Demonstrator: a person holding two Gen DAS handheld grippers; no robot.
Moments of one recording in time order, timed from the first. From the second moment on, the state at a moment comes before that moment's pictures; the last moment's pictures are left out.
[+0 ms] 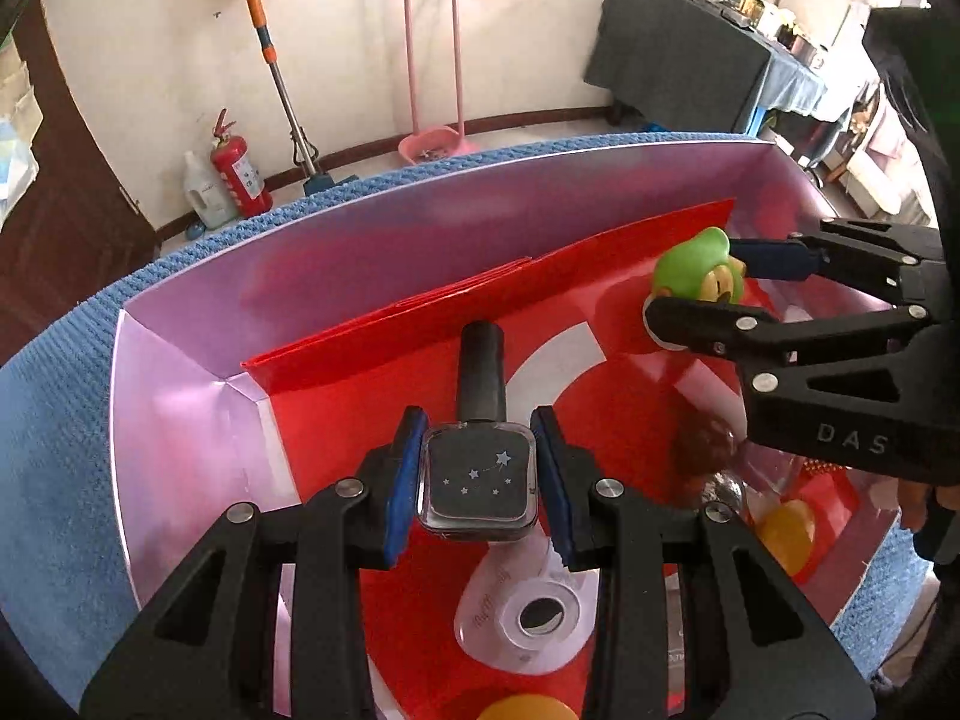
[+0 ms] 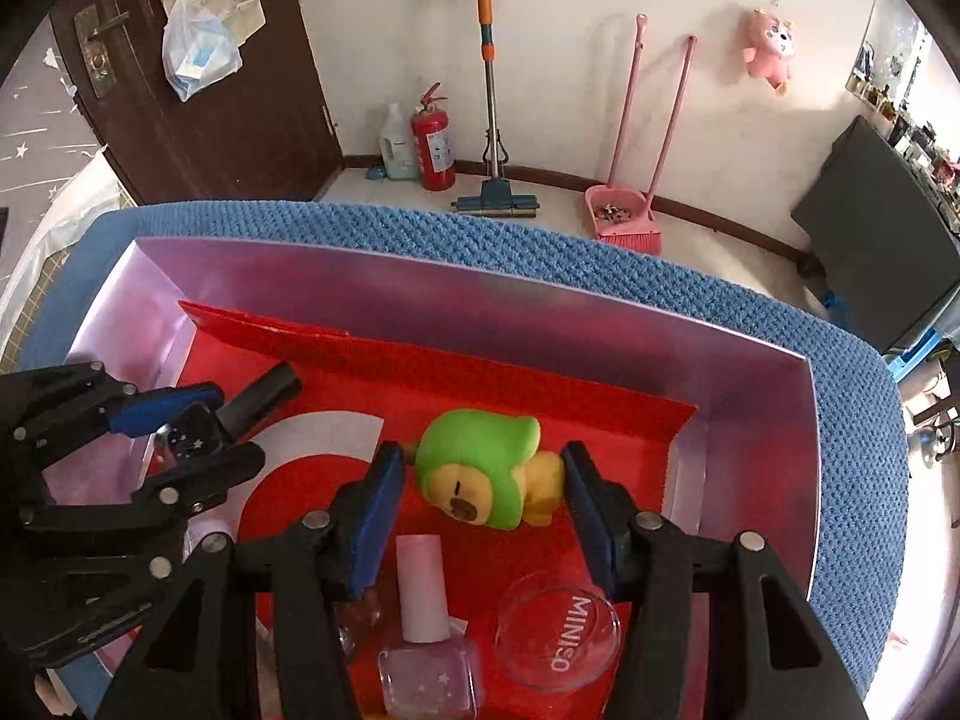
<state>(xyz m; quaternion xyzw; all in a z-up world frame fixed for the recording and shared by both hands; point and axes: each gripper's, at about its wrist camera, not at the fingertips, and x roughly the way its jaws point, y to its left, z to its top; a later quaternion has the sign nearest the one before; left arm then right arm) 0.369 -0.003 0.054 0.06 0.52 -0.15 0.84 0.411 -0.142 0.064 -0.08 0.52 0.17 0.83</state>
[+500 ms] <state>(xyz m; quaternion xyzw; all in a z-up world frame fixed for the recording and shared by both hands) 0.369 -0.008 0.048 0.08 0.52 -0.14 0.84 0.414 -0.137 0.061 -0.09 0.53 0.16 0.83</state>
